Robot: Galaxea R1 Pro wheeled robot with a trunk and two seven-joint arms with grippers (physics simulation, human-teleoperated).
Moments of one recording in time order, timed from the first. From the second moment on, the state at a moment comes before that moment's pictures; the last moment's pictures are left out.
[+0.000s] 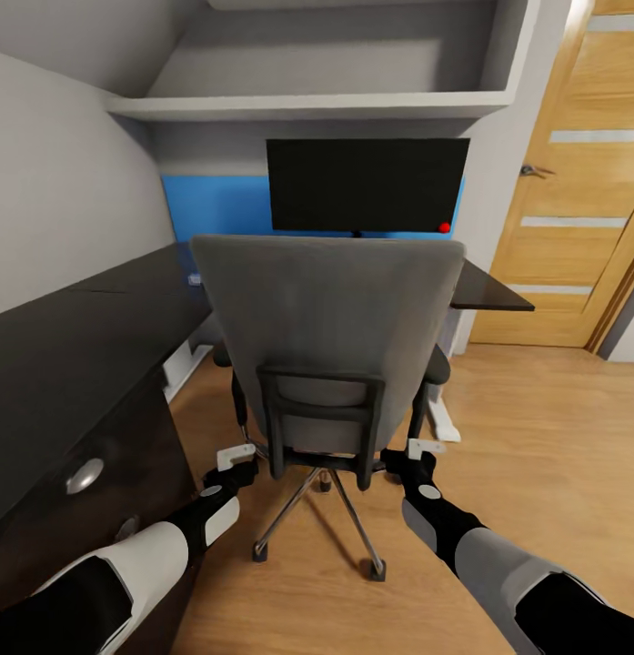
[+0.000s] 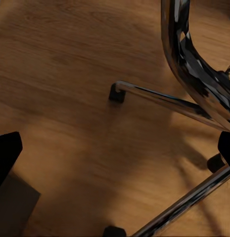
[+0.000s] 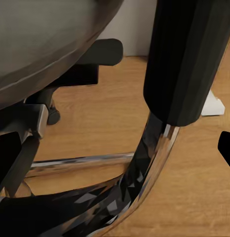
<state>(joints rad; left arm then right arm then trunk) -0.87 -0.06 -0.76 -0.16 0.93 -0.17 0.26 -0.83 0.02 0.53 -0.25 -0.55 -0.29 -0.24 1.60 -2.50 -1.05</state>
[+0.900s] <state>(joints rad) -0.87 -0.06 -0.76 -0.16 0.93 -0.18 0.25 -0.83 0.02 0.54 -0.25 -0.54 -0.29 -0.24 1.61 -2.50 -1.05</state>
